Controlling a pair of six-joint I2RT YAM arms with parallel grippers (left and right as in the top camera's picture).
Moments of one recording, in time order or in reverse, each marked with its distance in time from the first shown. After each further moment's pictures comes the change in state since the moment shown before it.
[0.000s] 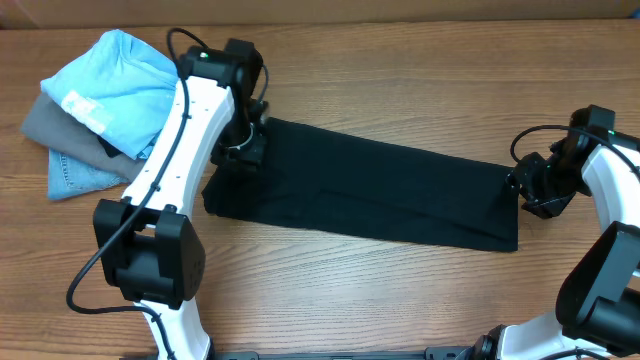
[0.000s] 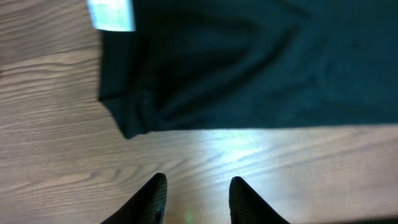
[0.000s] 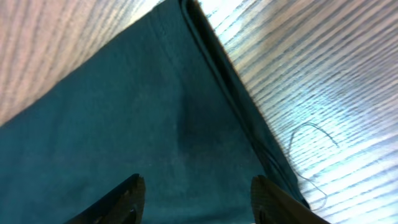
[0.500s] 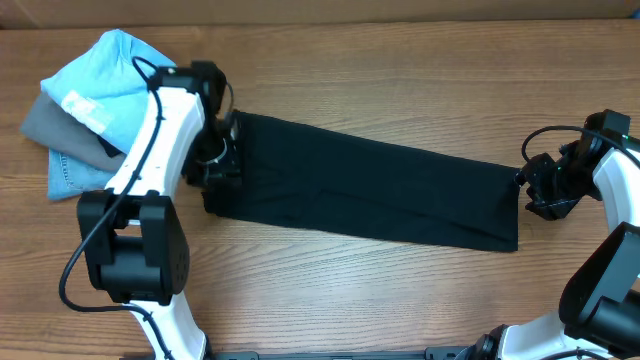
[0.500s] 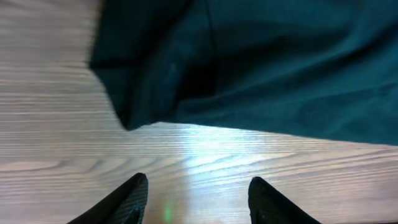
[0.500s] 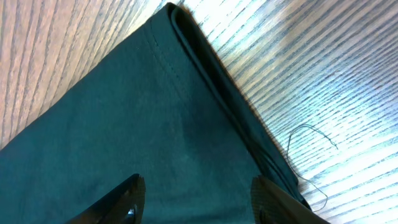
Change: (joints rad) left arm 0.118 -0.001 -0.235 0.107 0.072 -0.056; right arm -0.046 0.000 0.000 0.002 -0.049 -0.003
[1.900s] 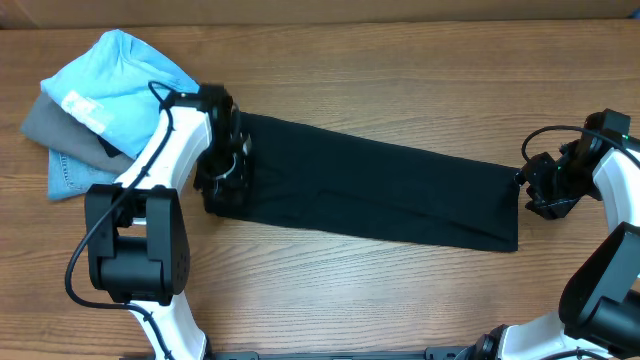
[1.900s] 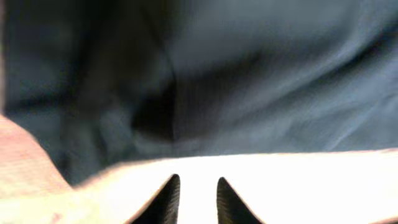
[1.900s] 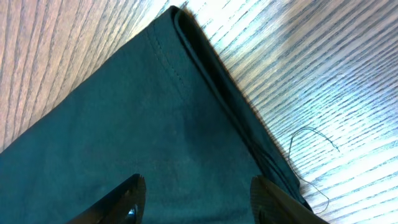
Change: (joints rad) left arm -0.004 0.000 -0.135 0.189 0.089 0.083; right arm 0.000 0.000 0.000 0.006 -0.003 0.000
